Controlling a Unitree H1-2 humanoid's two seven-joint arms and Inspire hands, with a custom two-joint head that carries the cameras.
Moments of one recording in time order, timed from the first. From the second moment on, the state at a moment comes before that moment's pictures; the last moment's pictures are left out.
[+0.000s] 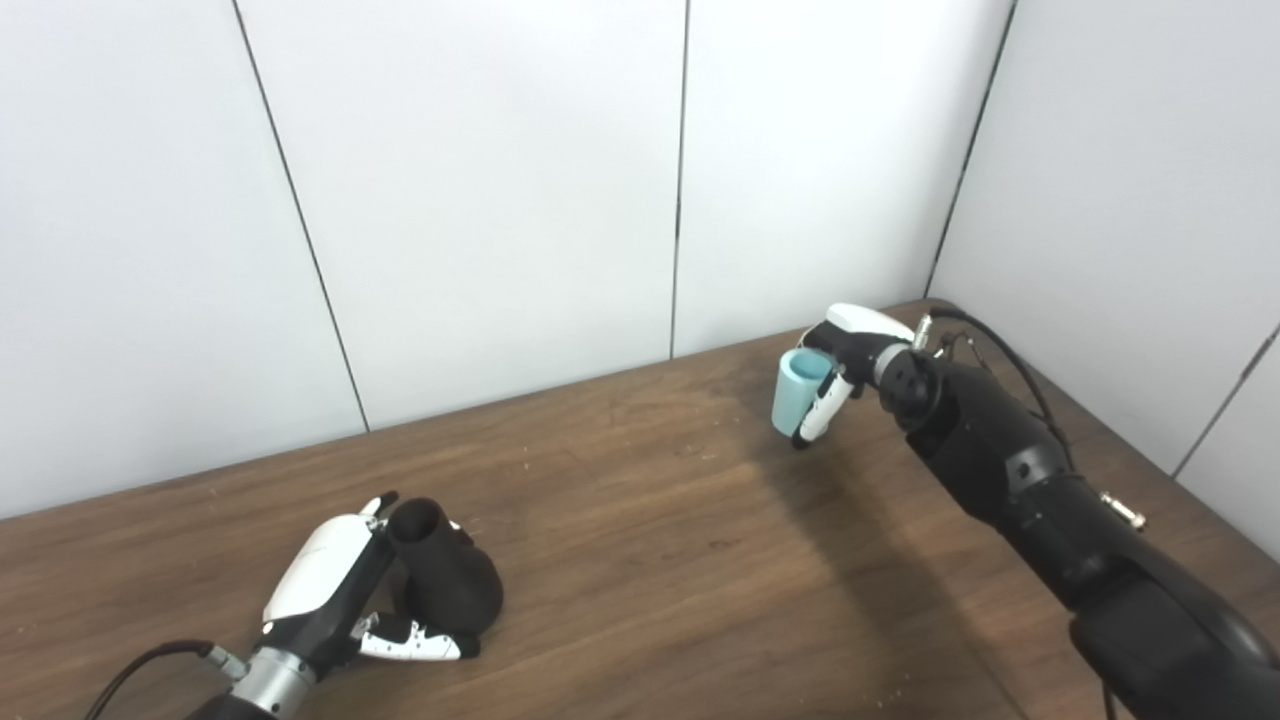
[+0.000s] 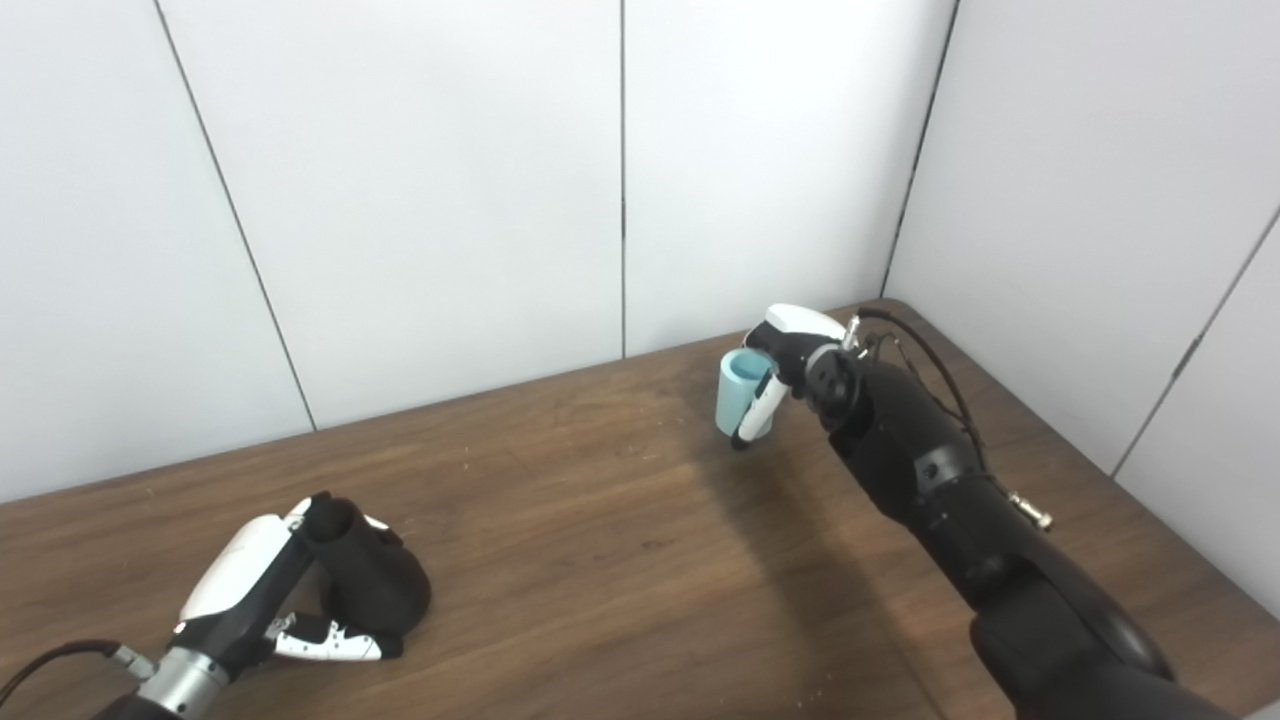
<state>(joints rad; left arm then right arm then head) -0.50 0.32 -0.52 0.37 0.49 -0.22 -0.01 -0.66 -0.65 0.21 0.46 -0.65 0.41 0.30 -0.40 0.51</state>
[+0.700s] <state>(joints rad) -0.49 0.33 -0.52 0.35 0.49 -0.20 -0.01 -0.64 -0.62 0.21 0.32 -0.67 0.43 0.23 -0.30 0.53</state>
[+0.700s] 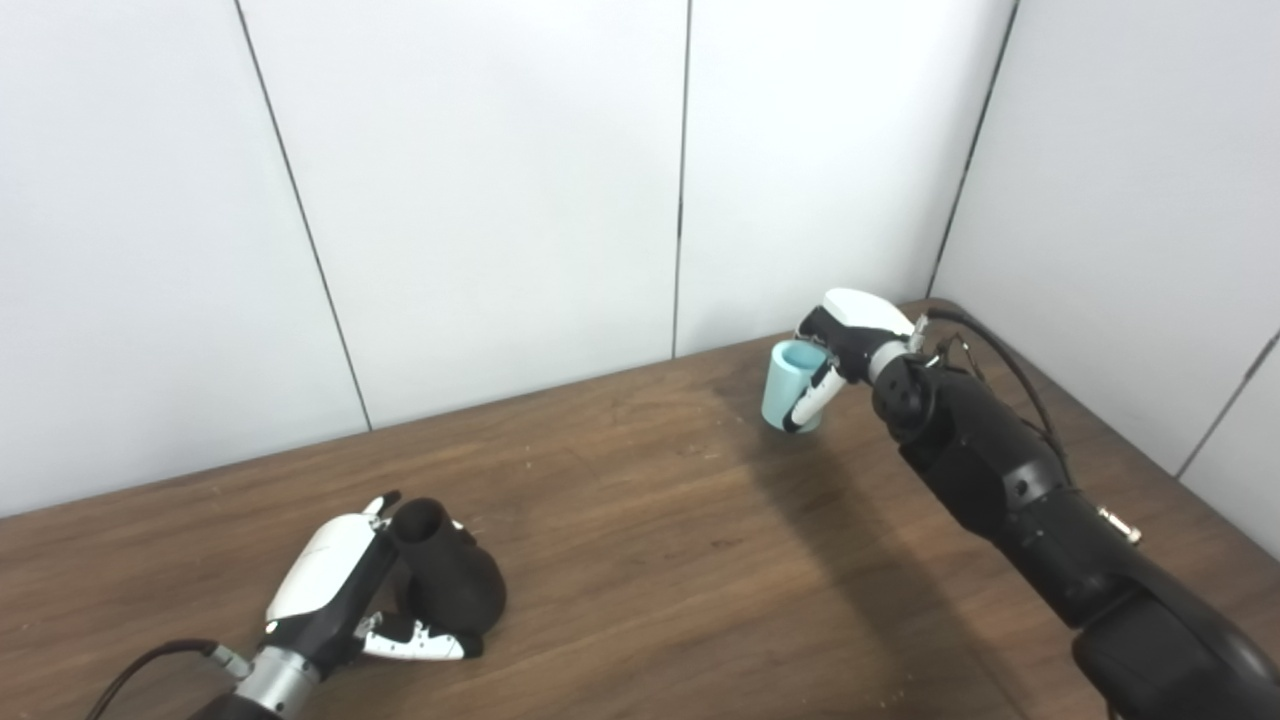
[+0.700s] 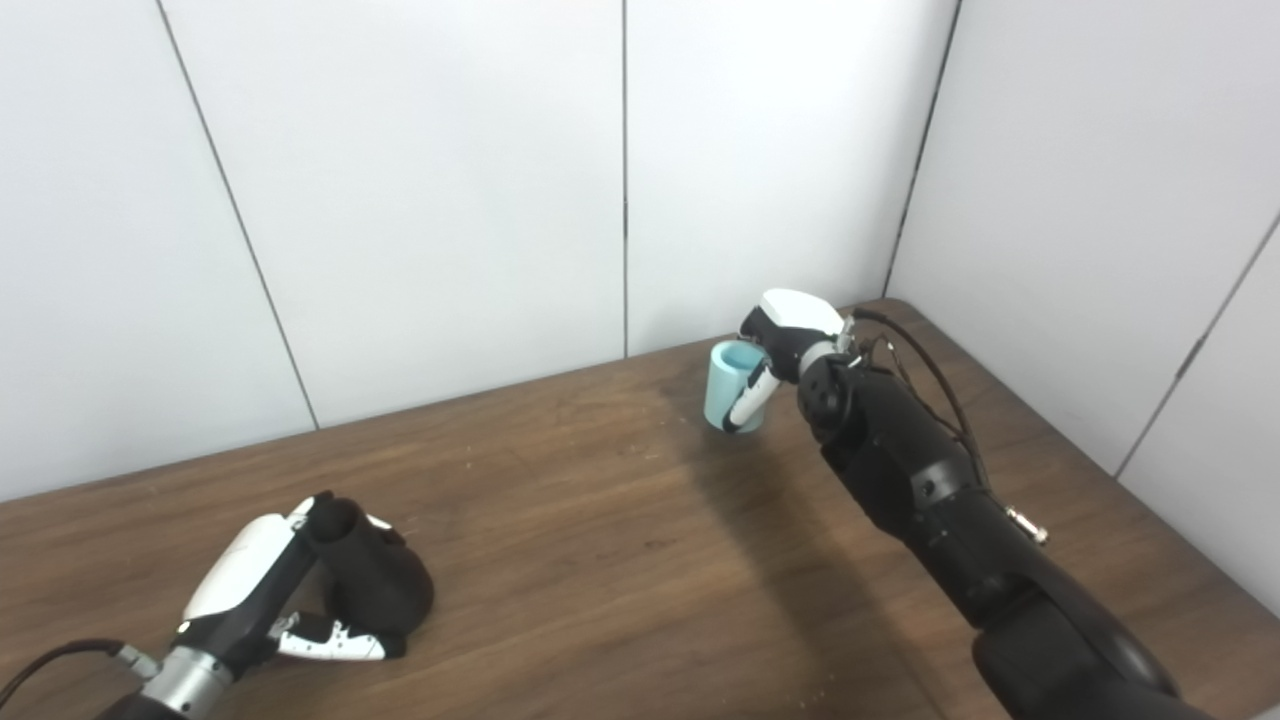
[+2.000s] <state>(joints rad) -0.54 0.28 -0.59 0.31 0.54 -0.04 -0.05 -0.74 -0.37 0.36 -0.23 -0.58 0.42 0.57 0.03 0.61</state>
